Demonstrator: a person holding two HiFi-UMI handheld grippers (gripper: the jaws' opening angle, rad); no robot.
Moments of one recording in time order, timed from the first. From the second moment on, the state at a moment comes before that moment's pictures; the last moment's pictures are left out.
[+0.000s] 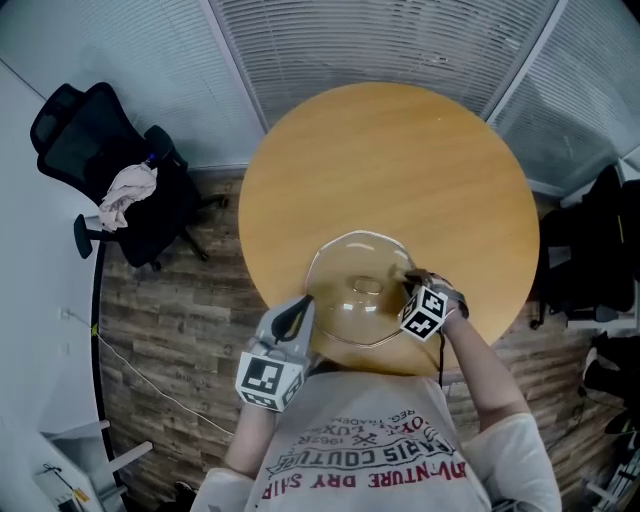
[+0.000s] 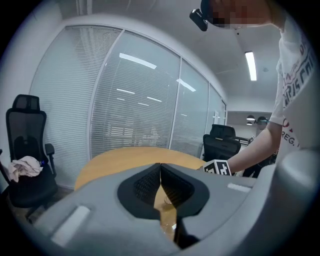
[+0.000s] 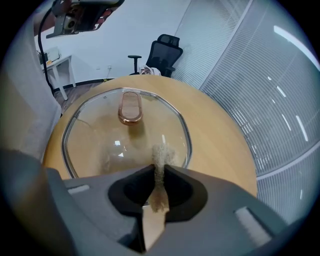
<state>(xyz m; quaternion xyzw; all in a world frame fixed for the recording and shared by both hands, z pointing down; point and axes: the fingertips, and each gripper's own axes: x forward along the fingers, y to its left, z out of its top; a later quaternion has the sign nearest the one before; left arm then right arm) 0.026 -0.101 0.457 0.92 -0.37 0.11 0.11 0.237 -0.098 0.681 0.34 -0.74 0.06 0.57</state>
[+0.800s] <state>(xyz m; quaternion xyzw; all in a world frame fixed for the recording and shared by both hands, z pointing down) -0.012 -0.070 0.465 0.95 -0.26 0.13 0.09 0.200 -0.017 0.681 0.48 -0.66 0.18 0.54</state>
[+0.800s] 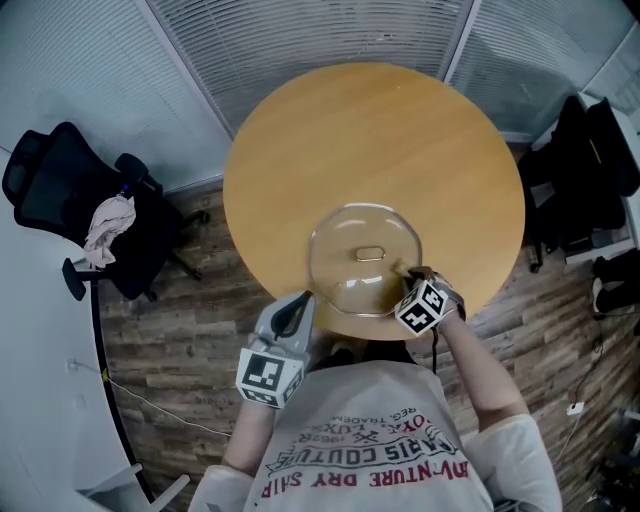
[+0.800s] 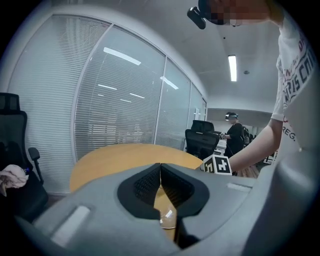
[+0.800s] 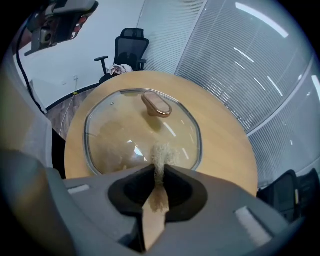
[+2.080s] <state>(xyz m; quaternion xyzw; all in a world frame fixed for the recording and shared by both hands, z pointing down) -0.086 -0.035 0.479 0.94 -0.28 0.13 0.12 0.049 0.011 0.664 0.44 -0.73 0.24 0.47</state>
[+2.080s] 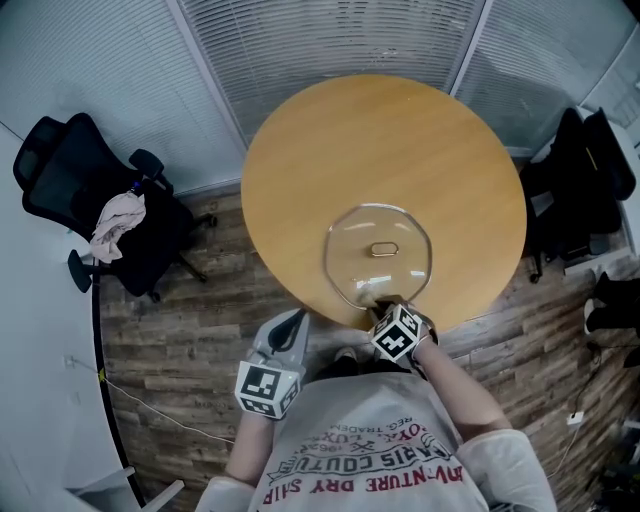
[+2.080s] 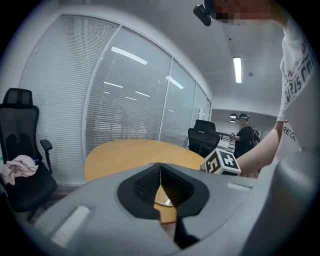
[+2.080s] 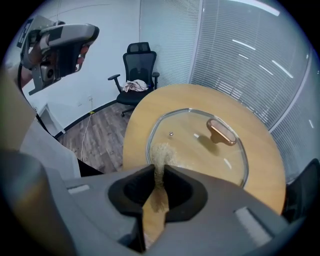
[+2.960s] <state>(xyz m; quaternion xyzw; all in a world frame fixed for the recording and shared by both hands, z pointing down) 0.016 -0.038 0.405 0.95 -0.29 0.09 0.03 0.160 -0.009 0.428 0.61 -0.77 -0.01 0.20</state>
